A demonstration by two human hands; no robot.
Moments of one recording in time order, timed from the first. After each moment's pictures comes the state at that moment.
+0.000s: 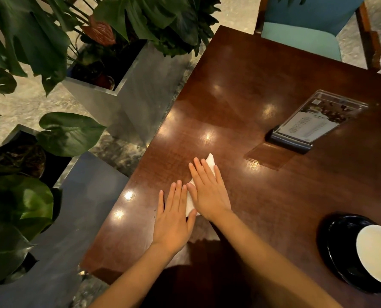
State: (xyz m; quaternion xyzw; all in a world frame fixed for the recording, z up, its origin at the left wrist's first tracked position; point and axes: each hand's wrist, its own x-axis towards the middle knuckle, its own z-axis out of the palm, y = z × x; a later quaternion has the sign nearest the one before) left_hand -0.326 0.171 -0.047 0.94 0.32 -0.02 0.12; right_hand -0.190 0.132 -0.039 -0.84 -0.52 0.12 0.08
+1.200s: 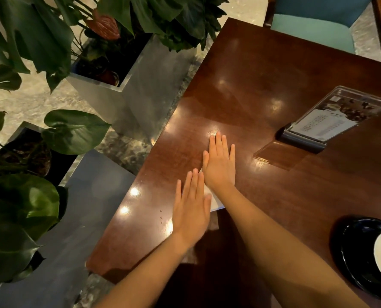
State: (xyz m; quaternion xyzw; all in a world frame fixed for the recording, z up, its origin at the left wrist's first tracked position) left_hand -0.286 0.175 -0.033 0.93 0.35 -0.01 0.15; right_hand -0.150 0.186 -0.046 -0.91 -0.39 0.11 0.09
